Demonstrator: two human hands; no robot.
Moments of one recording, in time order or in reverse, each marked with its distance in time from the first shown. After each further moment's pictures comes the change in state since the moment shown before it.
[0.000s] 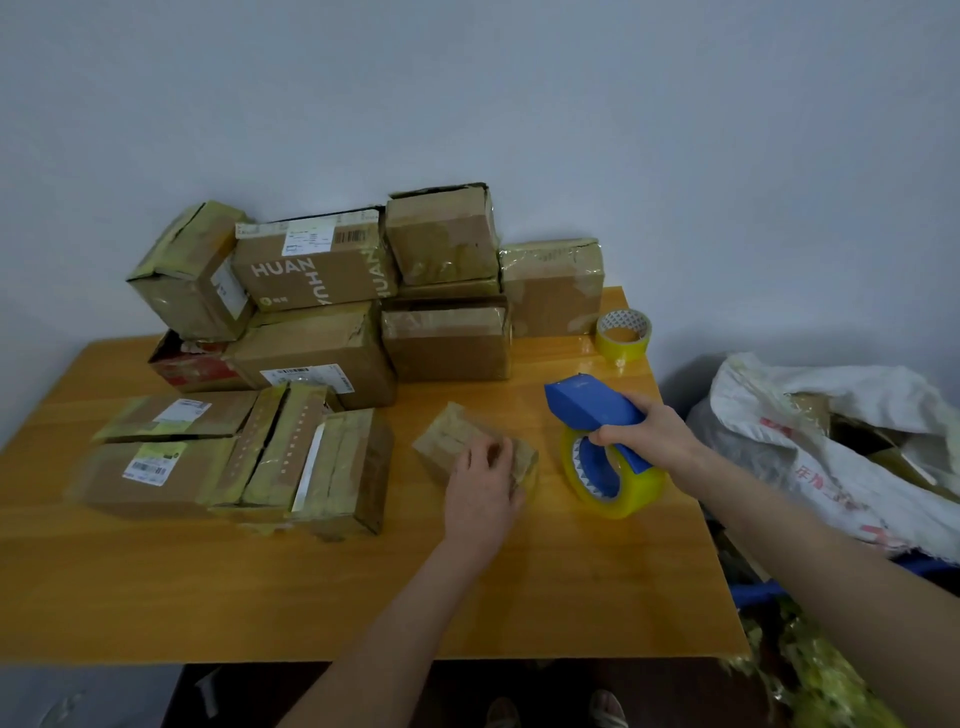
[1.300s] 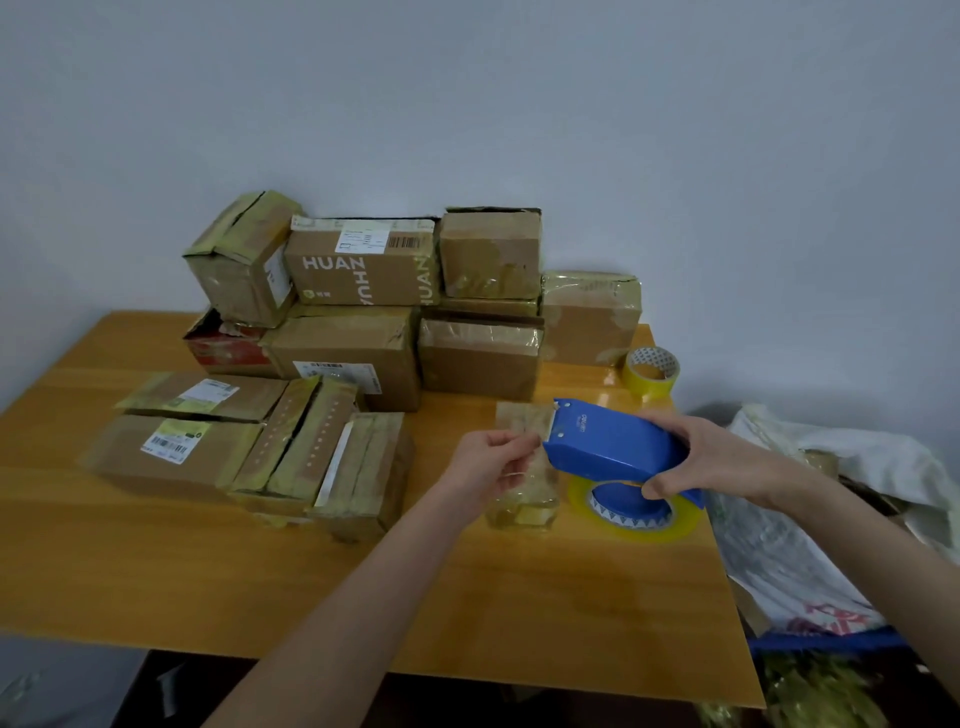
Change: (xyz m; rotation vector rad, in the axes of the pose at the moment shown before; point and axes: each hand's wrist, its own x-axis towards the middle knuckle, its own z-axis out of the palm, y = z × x) left_hand 0.025 -0.021 -0.081 -1.452 -0.276 -0.559; right_hand -0.037 -0.068 -0.024 -0.215 -0.451 -0.213
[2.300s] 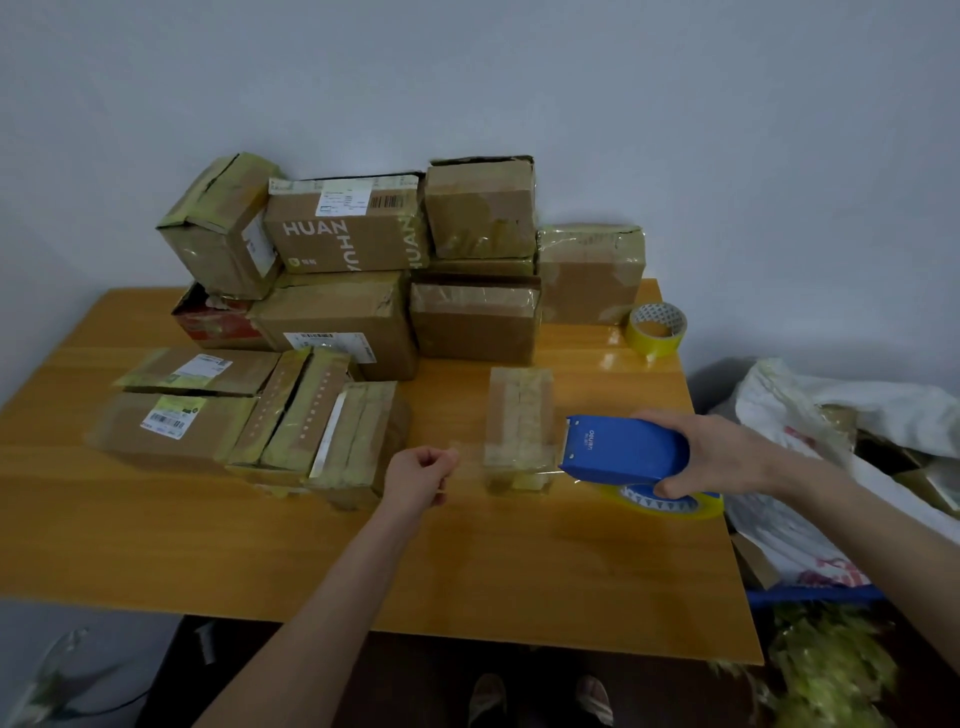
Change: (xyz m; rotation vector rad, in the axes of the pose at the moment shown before) left_hand 0.004 -0.065 -0.058 0.302 0.355 0.035; right_hand 0.007 0.052 -0.002 -0.489 -0.039 0.094
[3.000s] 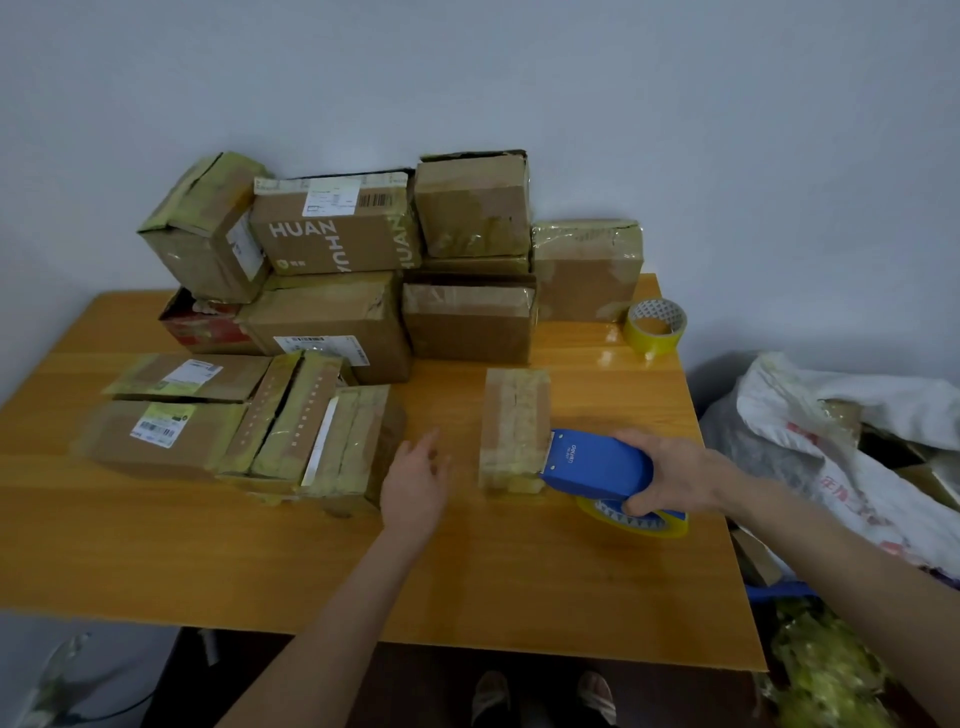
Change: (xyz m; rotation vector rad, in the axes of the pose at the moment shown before) left_hand 0.010 -0.011 0.013 0.657 0.179 0.344; right_hand 0.030 0.006 0.034 -0.099 -0.051 0.117
